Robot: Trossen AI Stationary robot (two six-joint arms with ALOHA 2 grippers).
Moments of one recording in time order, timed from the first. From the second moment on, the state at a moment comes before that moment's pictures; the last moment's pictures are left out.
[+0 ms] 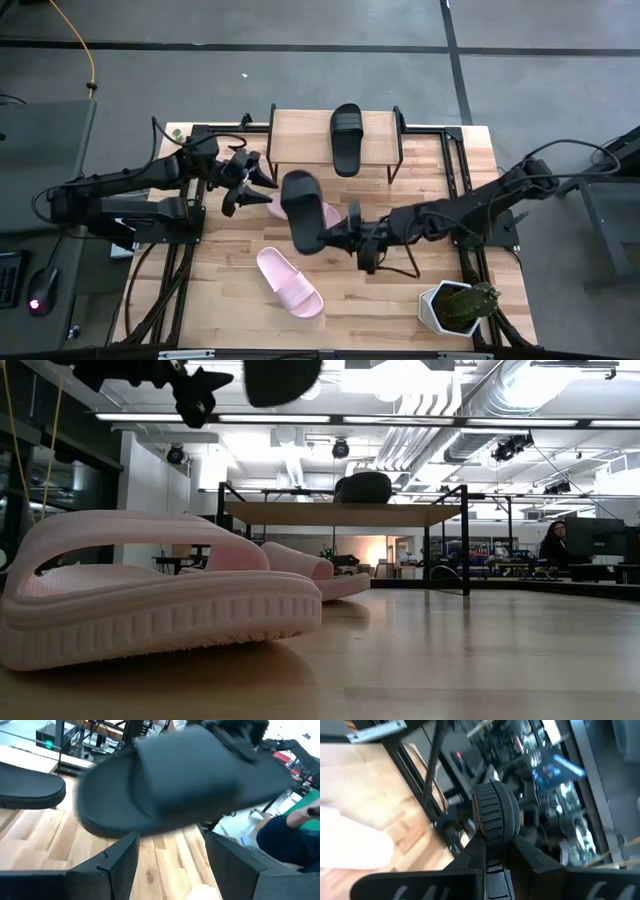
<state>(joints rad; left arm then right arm) 0.46 0.84 0.67 -0.07 0.61 -0.24 0.37 1.46 1.17 0.18 0.30 -1.06</state>
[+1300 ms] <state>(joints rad) 0.46 0.83 0.67 -0.13 0.56 -0.21 0.07 1.17 1.17 -0.14 0.19 -0.97</state>
